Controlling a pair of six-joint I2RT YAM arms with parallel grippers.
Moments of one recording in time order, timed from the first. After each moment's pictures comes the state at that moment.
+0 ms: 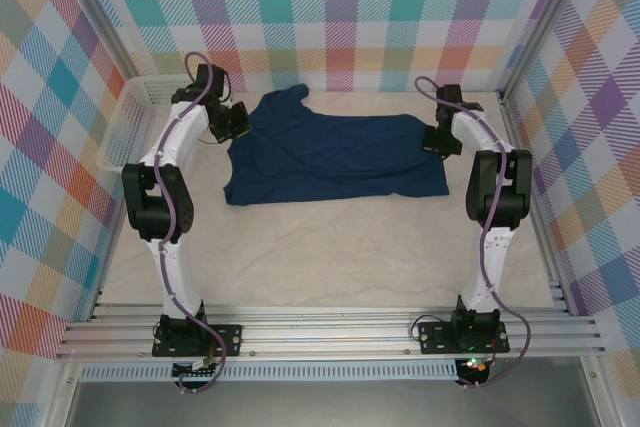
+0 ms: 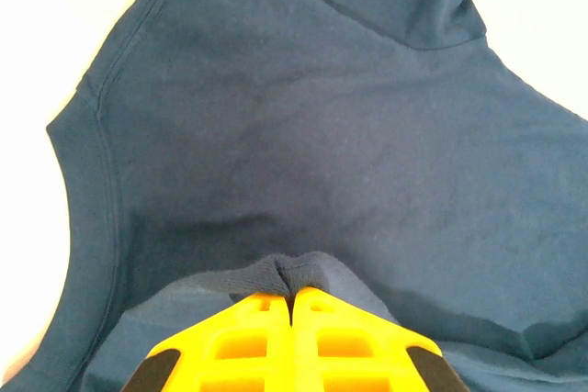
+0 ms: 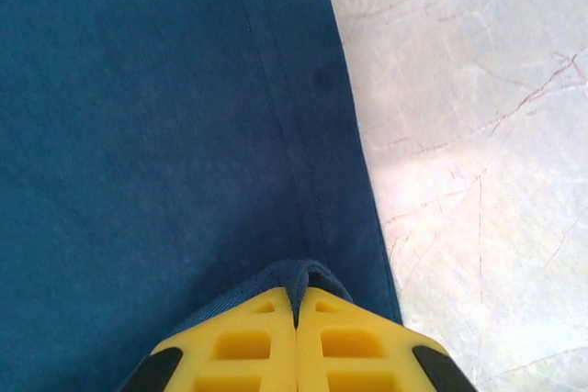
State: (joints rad) left arm -0.07 2.08 1.92 -0.90 0.24 -0.50; right arm 0.04 2.16 1.77 -0.82 0.07 0.25
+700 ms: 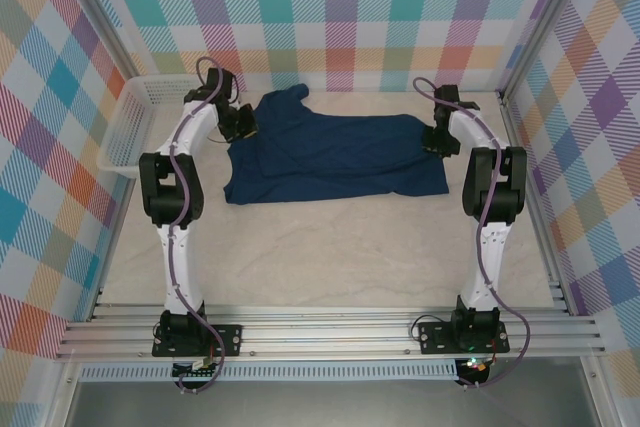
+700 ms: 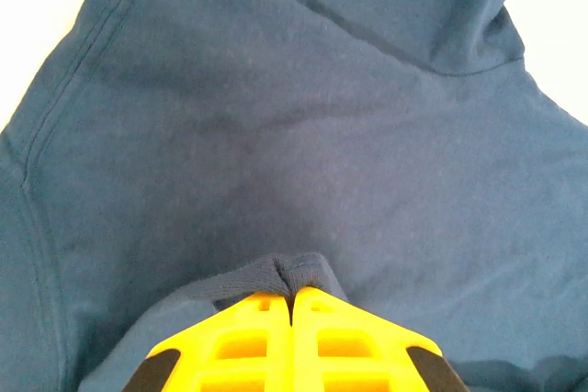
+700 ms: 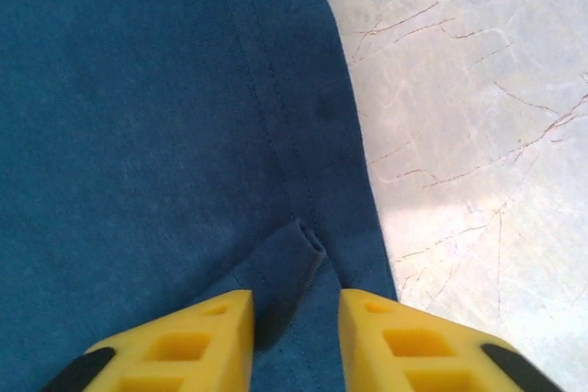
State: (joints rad) left arm -0.07 2.28 2.06 -0.86 0.28 -0.51; right arm 0.04 2.22 1.82 -0.83 0.08 0.25
